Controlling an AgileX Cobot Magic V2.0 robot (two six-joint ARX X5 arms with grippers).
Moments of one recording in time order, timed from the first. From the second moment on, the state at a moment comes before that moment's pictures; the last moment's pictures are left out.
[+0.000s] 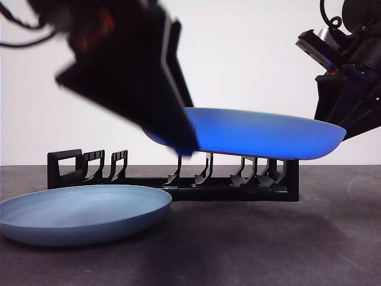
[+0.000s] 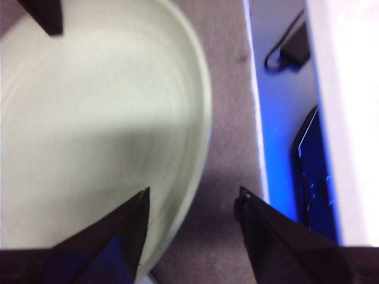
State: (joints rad) left arm -1.09 1.30 0.87 -0.47 -0.05 0.58; right arm 0.26 1.37 0.89 -0.67 -0.54 0.21
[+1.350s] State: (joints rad) left arm -1.18 1.21 1.03 -0.37 0.06 0.21; right arm 0.26 0.99 0.90 -0.35 -0.02 0.23
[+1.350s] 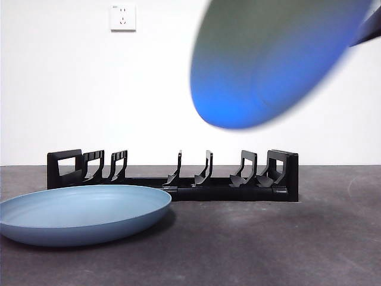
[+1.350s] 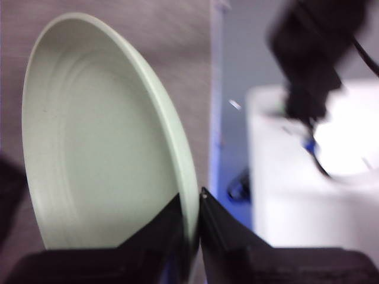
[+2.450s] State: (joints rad) left arm -0.24 1.15 1.03 -0.13 0.54 -0.23; right arm 0.26 0.93 0.90 -0.39 0.03 0.25
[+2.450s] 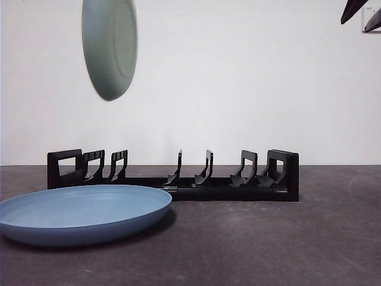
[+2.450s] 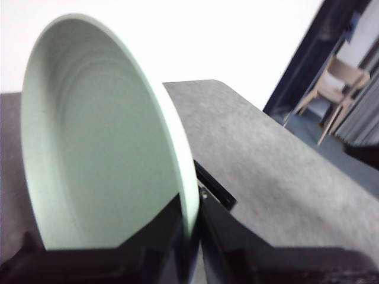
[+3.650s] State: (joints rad) left arm -0.17 1.49 1.03 -0.08 0.50 -0.28; right arm 0.26 0.93 0.90 -0.39 0.03 0.26
